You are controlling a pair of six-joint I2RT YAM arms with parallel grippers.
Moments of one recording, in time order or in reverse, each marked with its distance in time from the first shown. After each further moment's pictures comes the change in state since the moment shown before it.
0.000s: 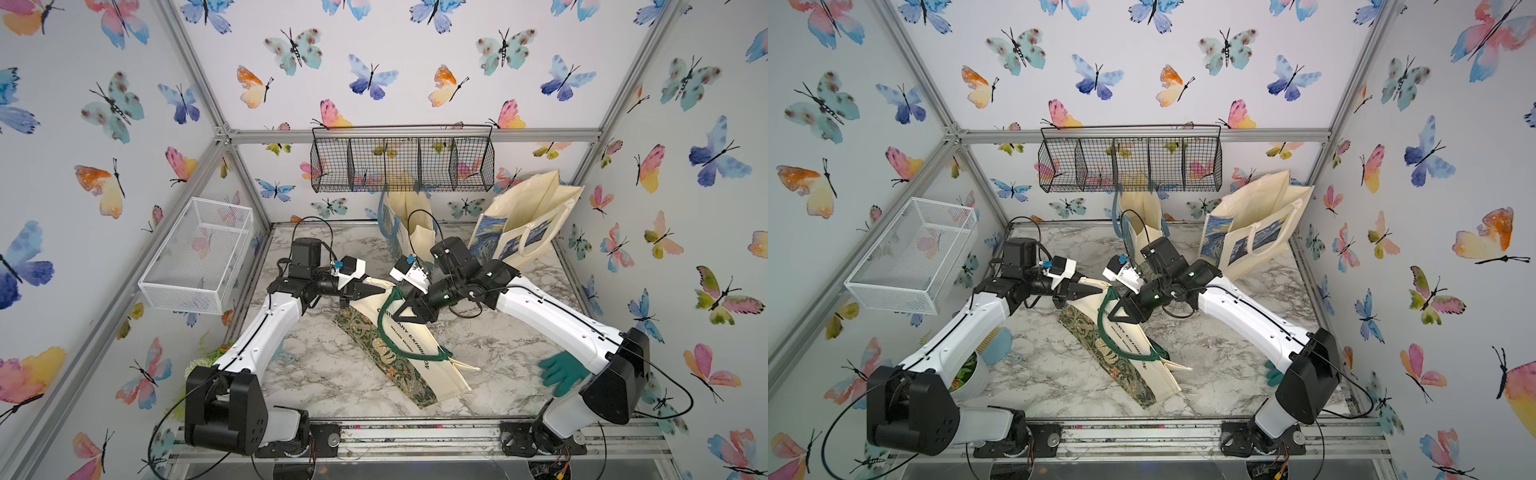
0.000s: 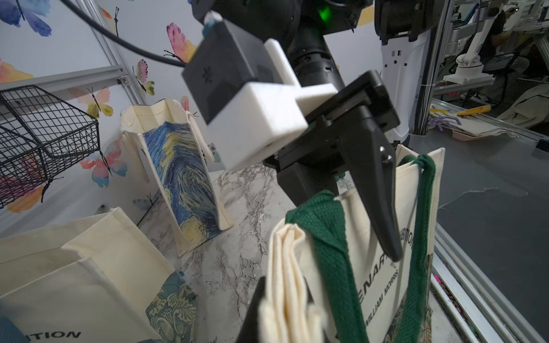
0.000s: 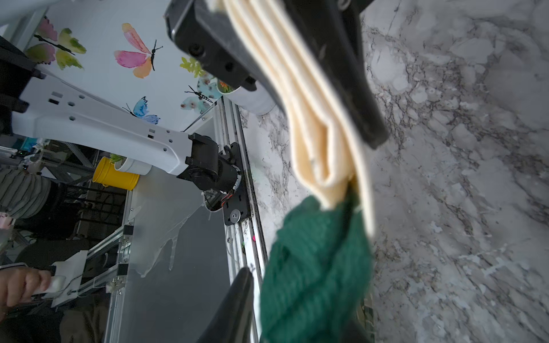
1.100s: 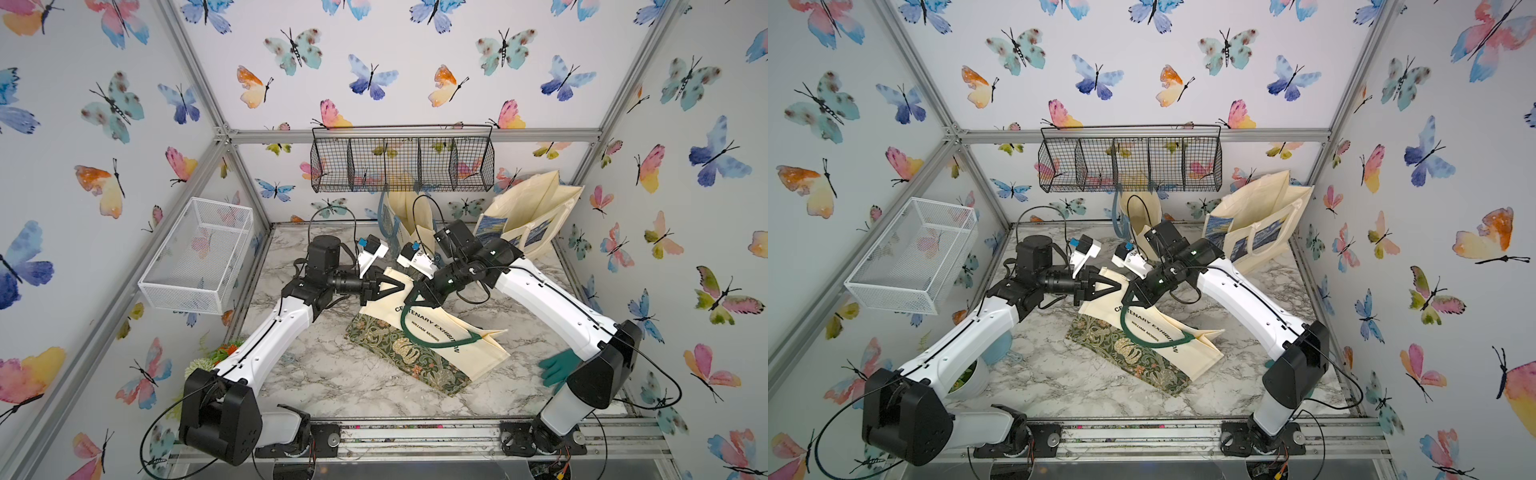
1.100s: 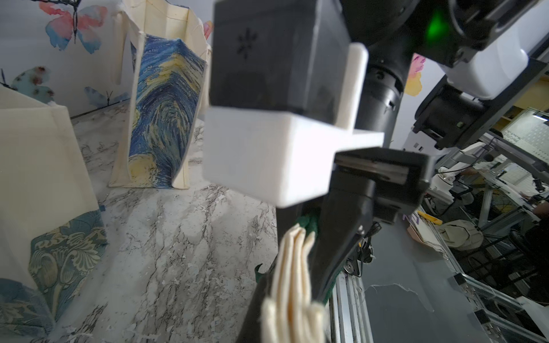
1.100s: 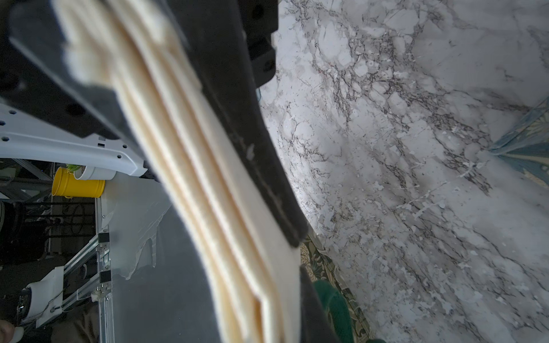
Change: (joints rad) left arm -0.193 -0.064 -0.017 0.196 -0.290 -0.883; right arm -0.071 0.105 0.241 -0.256 0.103 -0.044
